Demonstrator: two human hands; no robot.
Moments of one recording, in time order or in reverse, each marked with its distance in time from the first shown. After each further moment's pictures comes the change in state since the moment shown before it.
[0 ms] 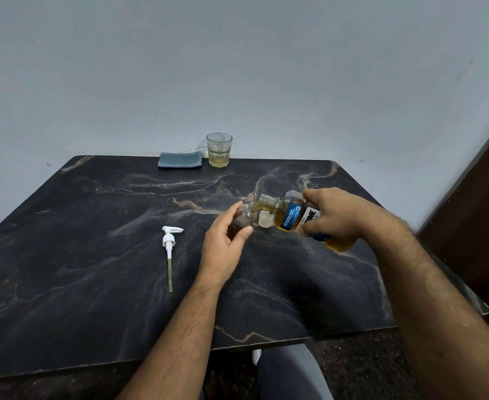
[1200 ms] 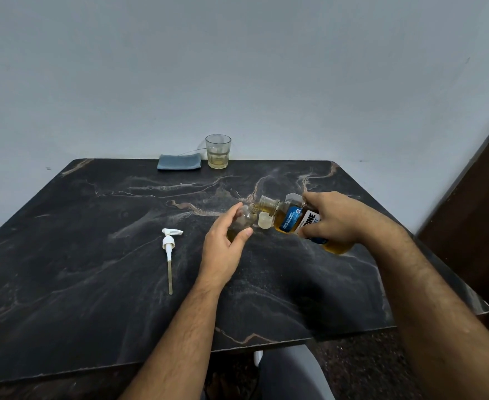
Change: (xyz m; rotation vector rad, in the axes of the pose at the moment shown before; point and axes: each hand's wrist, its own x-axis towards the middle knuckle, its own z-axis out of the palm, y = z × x) left_hand 0.000 -0.003 0.002 -0.005 0.015 0.012; right_hand 0.001 0.008 0.009 0.019 0.047 -0.047
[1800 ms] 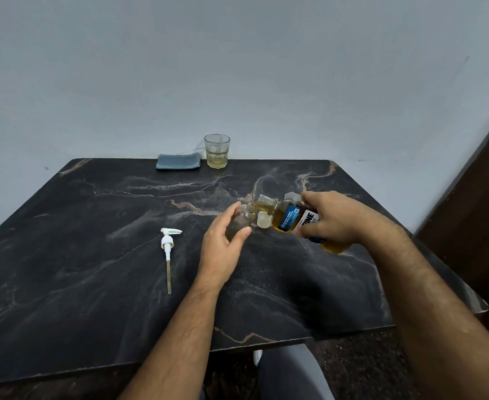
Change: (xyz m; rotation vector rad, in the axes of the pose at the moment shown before) left_hand 0.000 -0.002 0.001 -0.018 0.008 0.014; right_hand -0.001 0.001 0.002 -0.003 0.026 -0.023
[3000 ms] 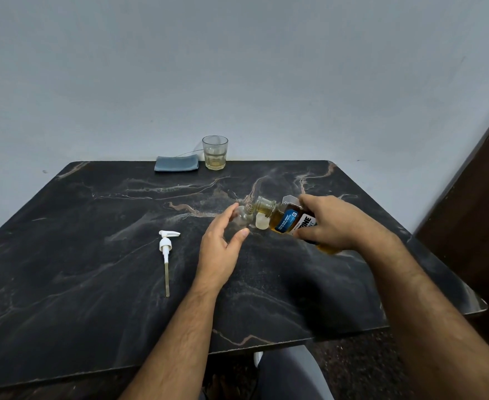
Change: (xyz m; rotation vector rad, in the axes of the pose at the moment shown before) left_hand 0.000 0.001 0.000 0.008 0.000 -0.008; right_hand -0.005 0.001 0.009 -0.040 0.065 -0.009
